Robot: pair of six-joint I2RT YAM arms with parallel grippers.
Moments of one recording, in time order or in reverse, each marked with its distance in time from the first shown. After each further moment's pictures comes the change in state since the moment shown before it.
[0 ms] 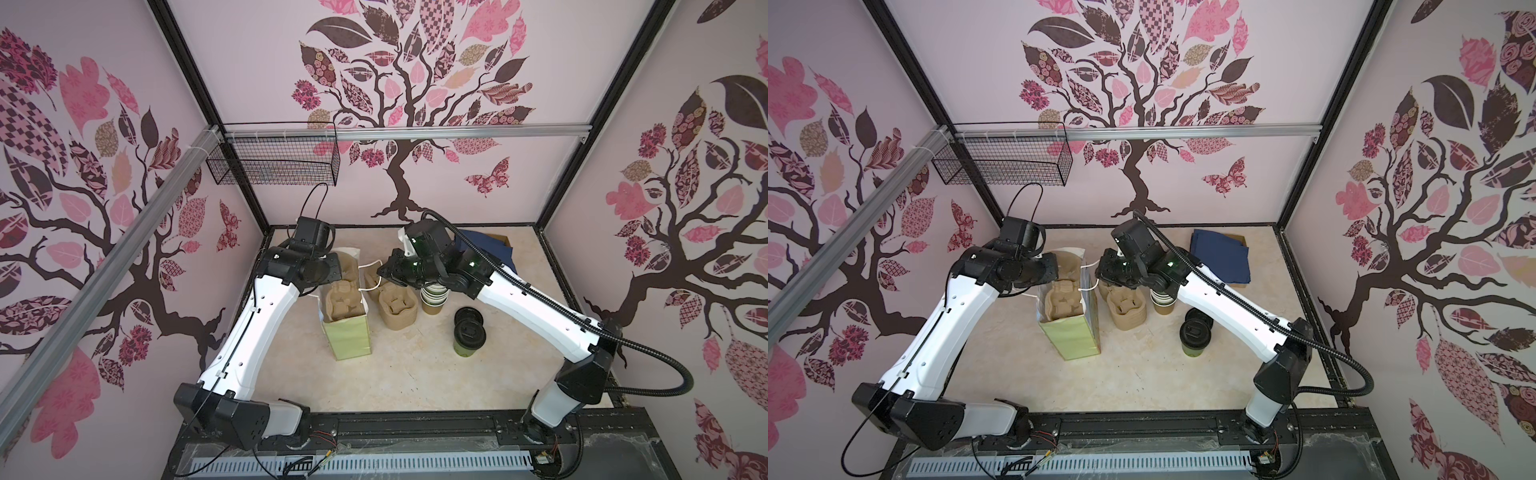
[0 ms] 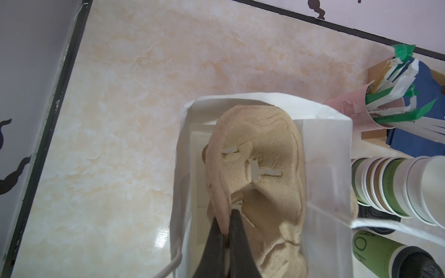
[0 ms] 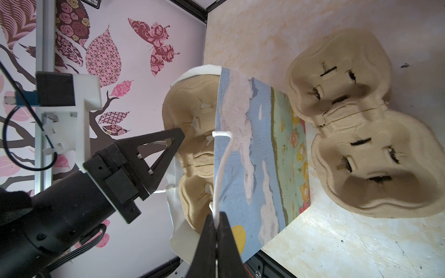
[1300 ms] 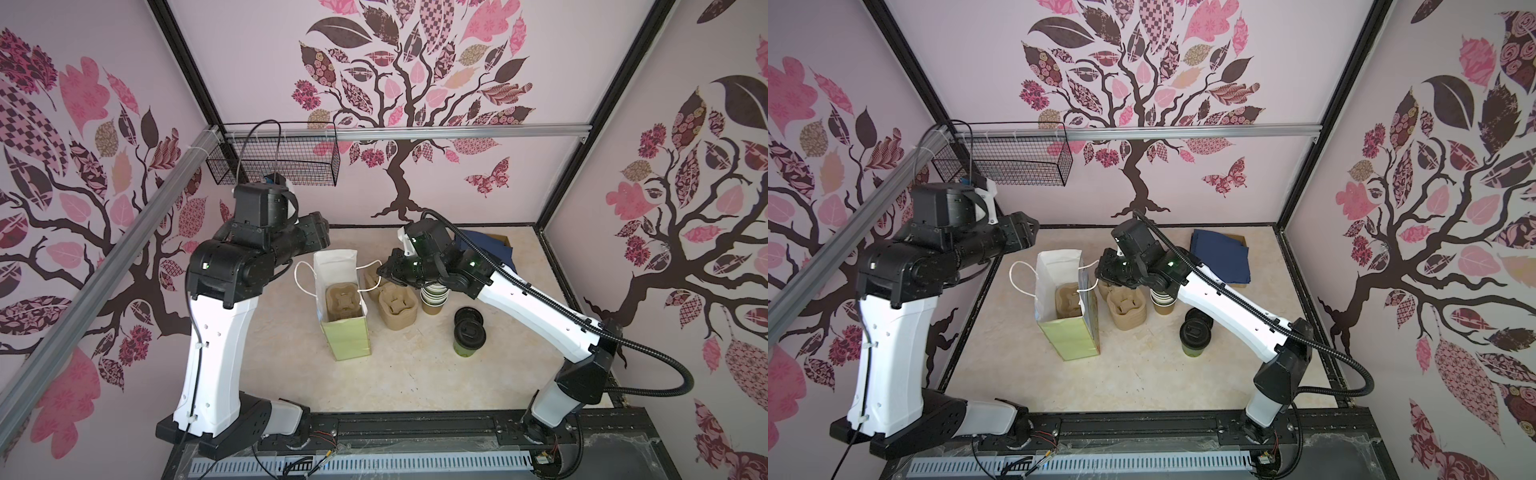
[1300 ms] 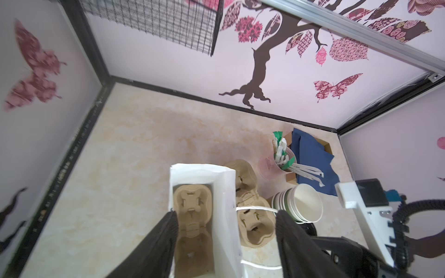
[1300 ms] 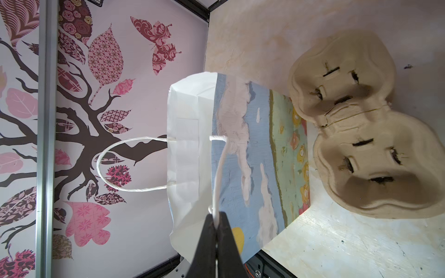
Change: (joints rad) left arm 0.001 0.026 0.673 -0.245 -0.011 0.025; right arm 0.000 0.000 0.005 -0.002 -0.007 -0.008
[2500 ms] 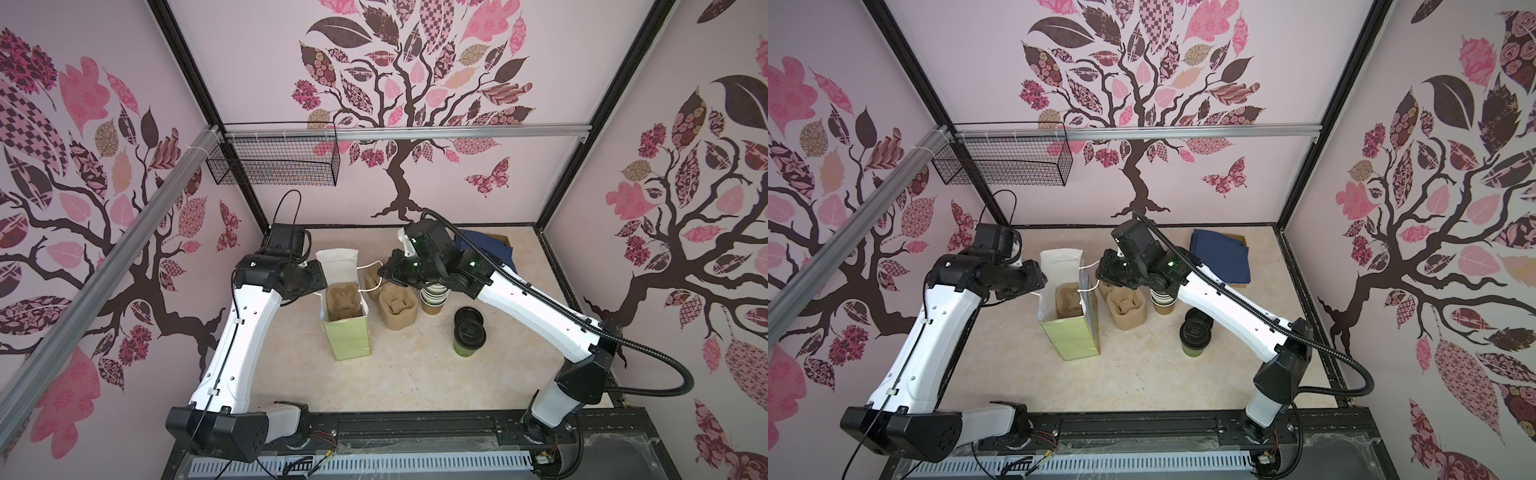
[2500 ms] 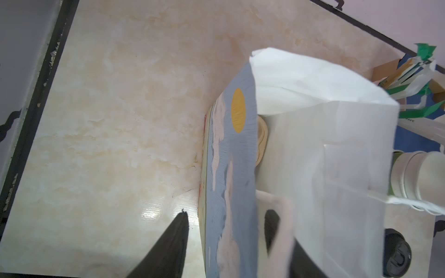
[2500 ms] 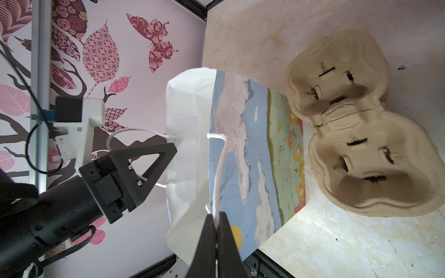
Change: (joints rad) left arm 0.153 -0.100 -0.717 0.145 0.150 -0.021; right arm 0.000 0.000 0.000 -0.014 0.004 -0.015
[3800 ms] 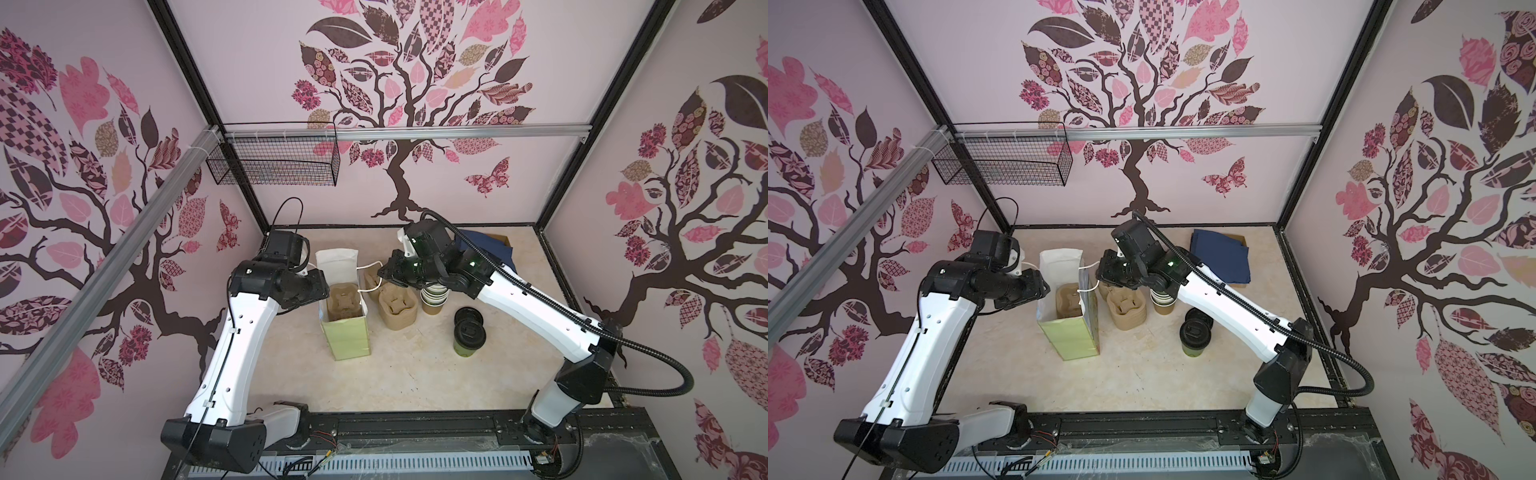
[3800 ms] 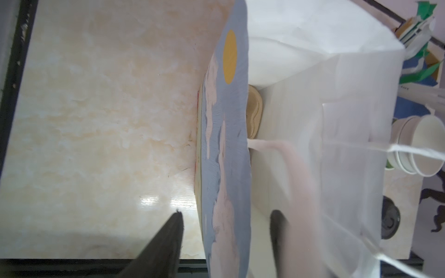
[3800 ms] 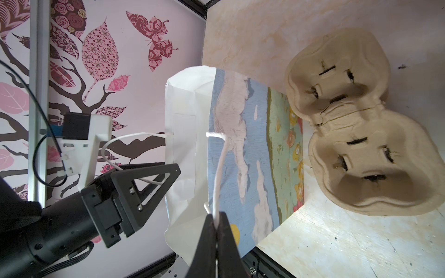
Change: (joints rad) left arm 0.000 -0.045 -0.017 -0.076 0.074 0.025; right arm 0.000 0.000 0.000 -0.004 -0.005 -0.004
